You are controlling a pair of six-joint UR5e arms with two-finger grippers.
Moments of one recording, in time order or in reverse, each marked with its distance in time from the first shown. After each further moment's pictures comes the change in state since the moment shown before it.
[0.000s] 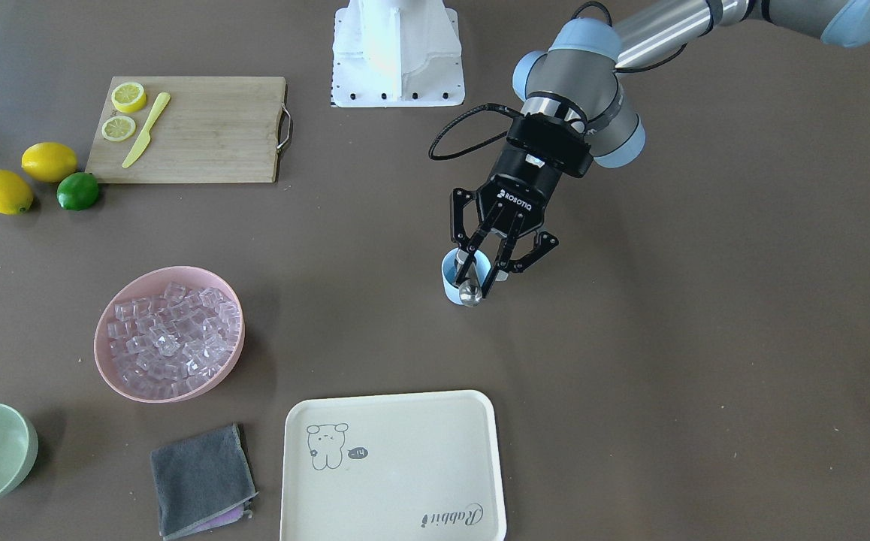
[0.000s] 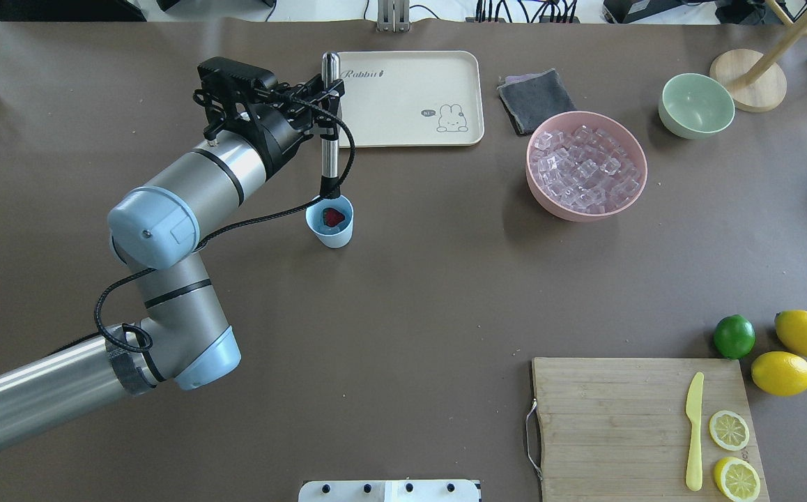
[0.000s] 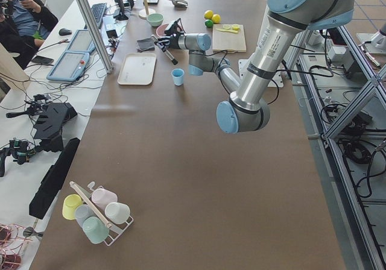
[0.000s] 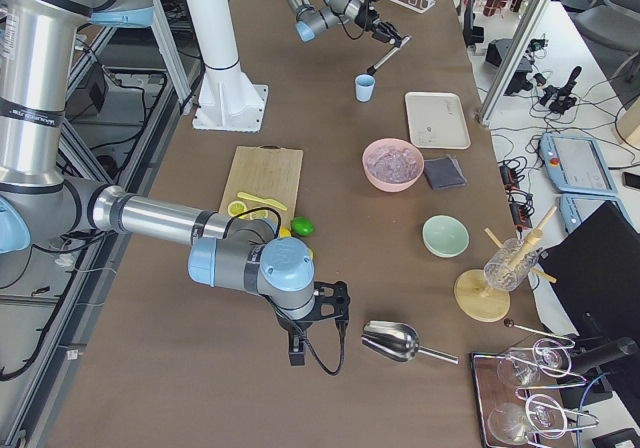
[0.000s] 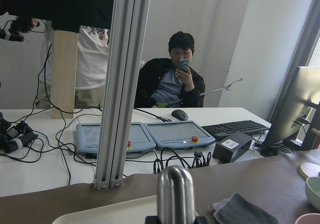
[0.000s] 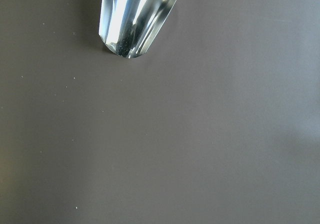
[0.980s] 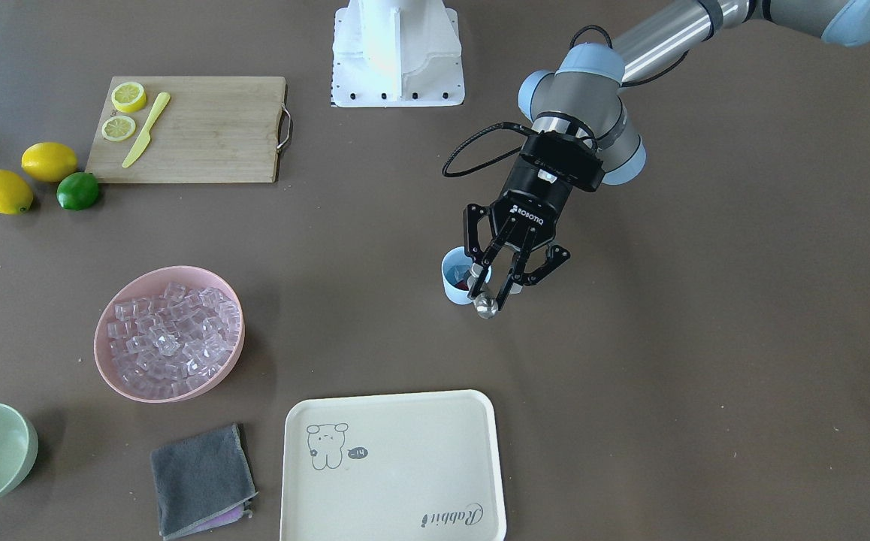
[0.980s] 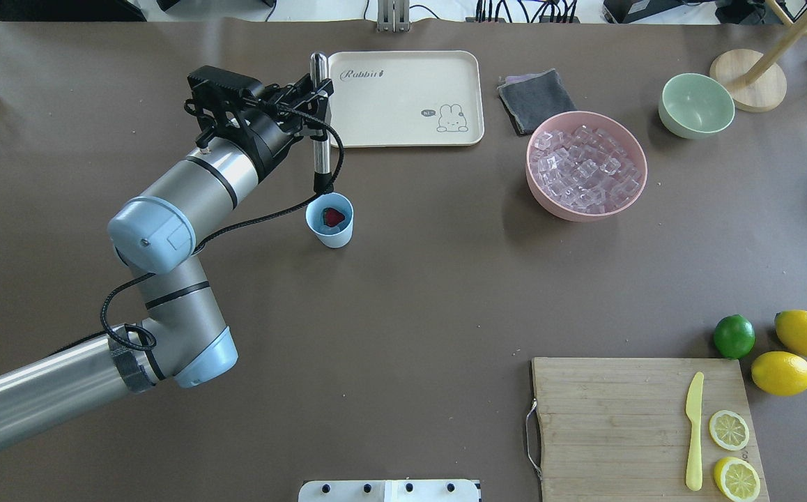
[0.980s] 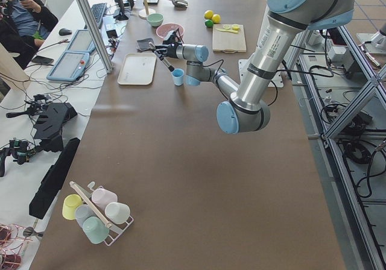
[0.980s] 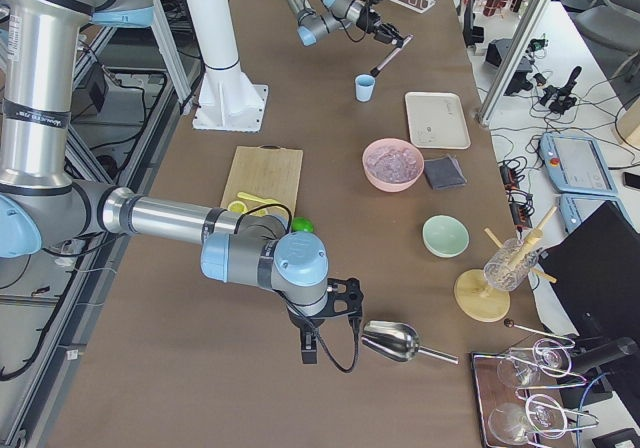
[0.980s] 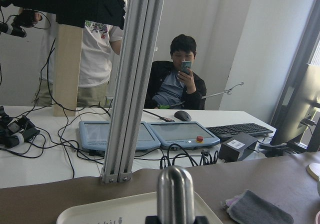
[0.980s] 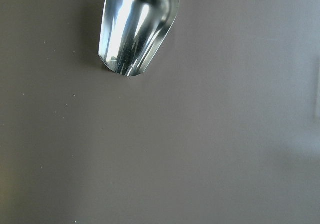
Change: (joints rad) left arm 0.003 0.006 0.031 -0.085 0.055 0.060; right arm 0.005 0.052 -0.007 -0.034 -0.014 -0.002
